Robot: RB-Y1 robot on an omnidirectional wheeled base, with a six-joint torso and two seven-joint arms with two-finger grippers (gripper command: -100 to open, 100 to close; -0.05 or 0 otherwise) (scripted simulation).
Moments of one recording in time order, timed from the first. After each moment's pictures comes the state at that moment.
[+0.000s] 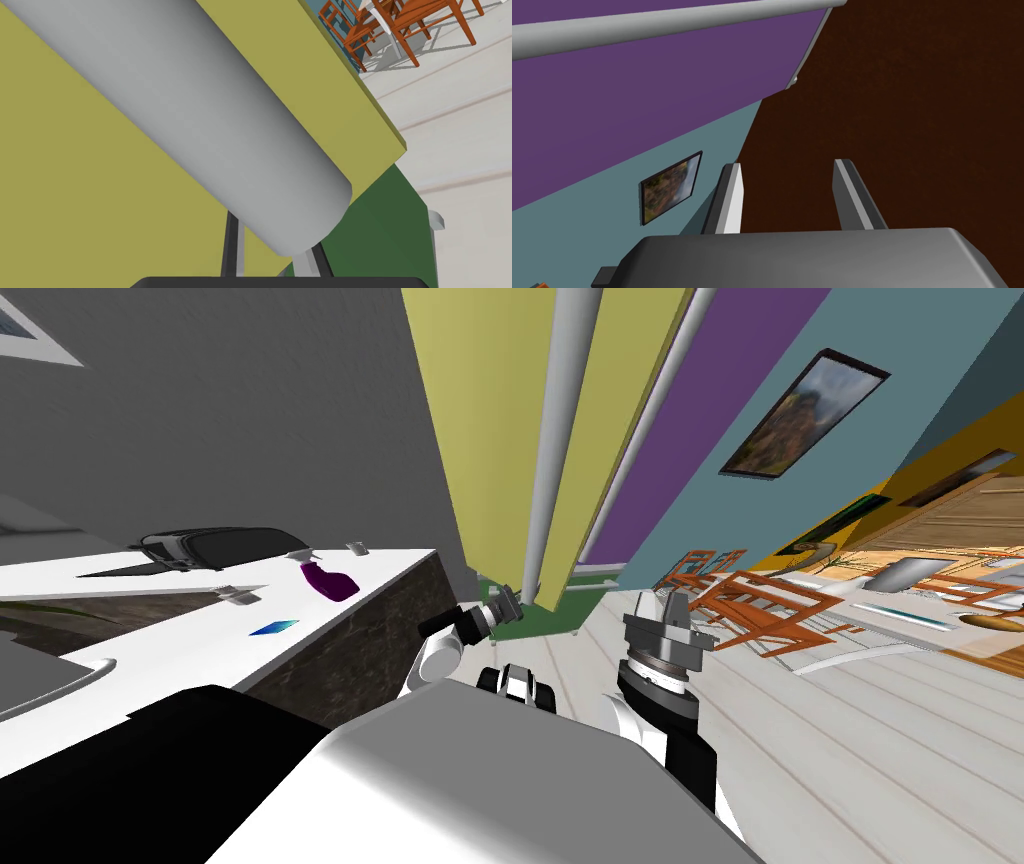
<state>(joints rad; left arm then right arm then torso) 0.22 0.17 -0.28 -2.55 0.74 0.75 0.37 0.54 -0.01 0.06 -2.40 -0.04 -0.55 0.05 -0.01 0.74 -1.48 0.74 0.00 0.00</state>
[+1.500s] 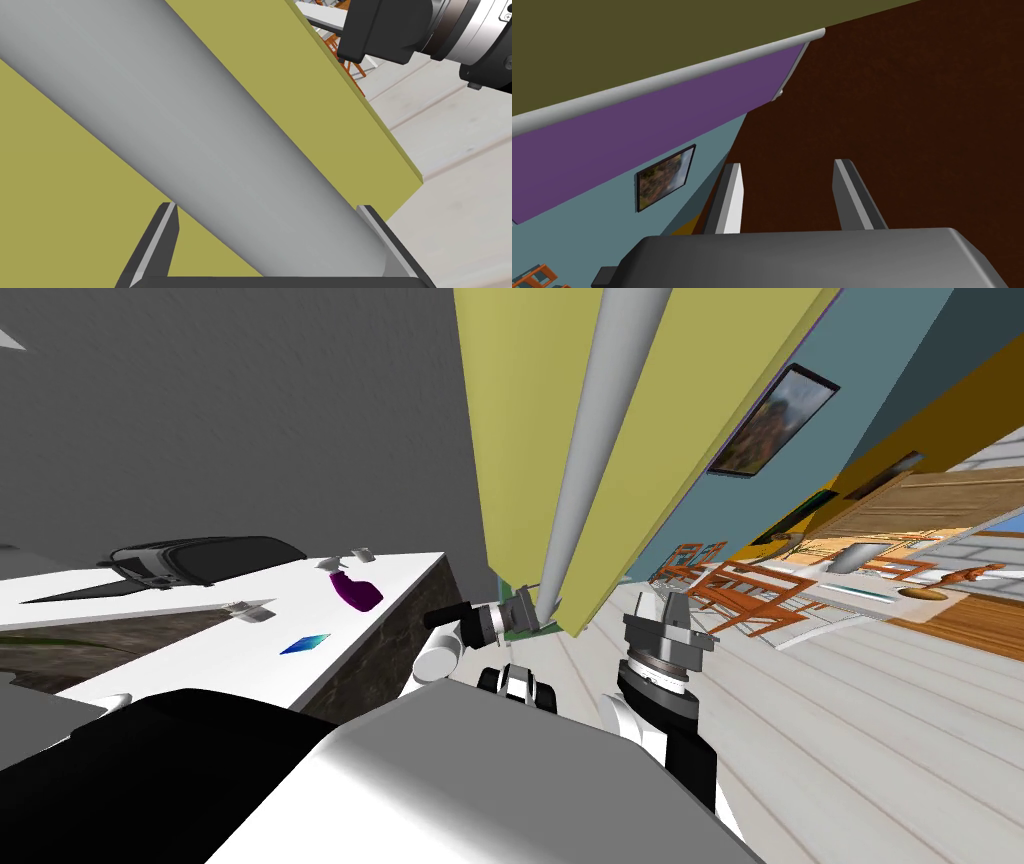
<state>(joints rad) 0.07 0.20 -0.35 -2.58 0.87 0.89 0.42 0.54 -0.01 0.06 -2.40 -0.04 -0.55 0.05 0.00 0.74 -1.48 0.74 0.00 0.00</state>
